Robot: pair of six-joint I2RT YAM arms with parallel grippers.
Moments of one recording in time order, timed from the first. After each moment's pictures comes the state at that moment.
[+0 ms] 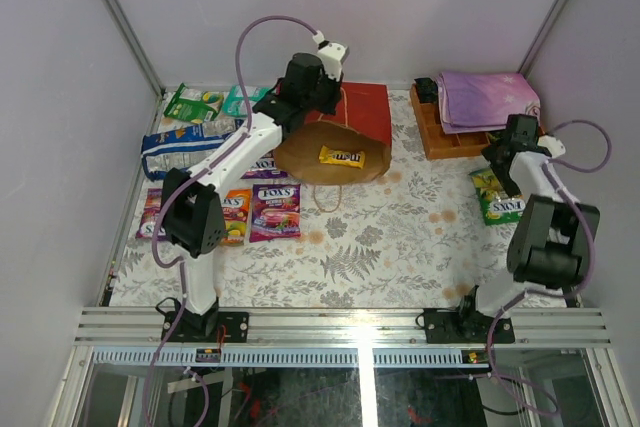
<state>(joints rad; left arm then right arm) -0.49 1.92 1.79 -0.25 0.08 -0.05 -0.26 1.66 1.09 -0.47 0.34 0.86</state>
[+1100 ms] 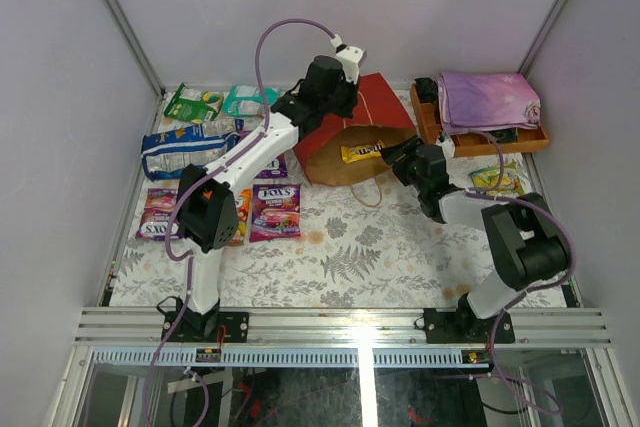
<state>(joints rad) -0.57 2.03 1.92 -0.29 0.04 -0.11 0.34 1.58 0.67 0.52 0.10 1.05</state>
